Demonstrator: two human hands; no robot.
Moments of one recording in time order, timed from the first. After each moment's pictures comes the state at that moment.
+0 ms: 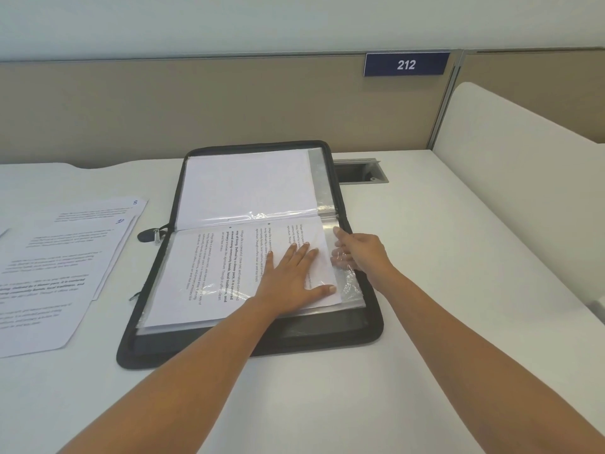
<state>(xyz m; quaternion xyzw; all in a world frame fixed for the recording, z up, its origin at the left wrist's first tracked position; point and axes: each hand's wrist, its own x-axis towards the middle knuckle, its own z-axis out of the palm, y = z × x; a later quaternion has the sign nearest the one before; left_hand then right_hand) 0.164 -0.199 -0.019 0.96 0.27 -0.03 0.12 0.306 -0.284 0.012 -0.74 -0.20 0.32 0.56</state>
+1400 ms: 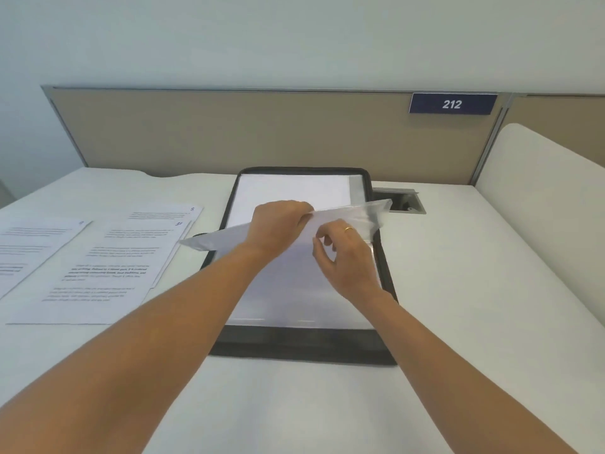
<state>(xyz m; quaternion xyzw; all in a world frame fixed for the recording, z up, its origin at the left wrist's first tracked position) 0.133 -0.147 0.091 0.92 0.28 0.28 -0.04 0.230 -0.256 0.045 -0.61 -0.59 -0.18 0.49</state>
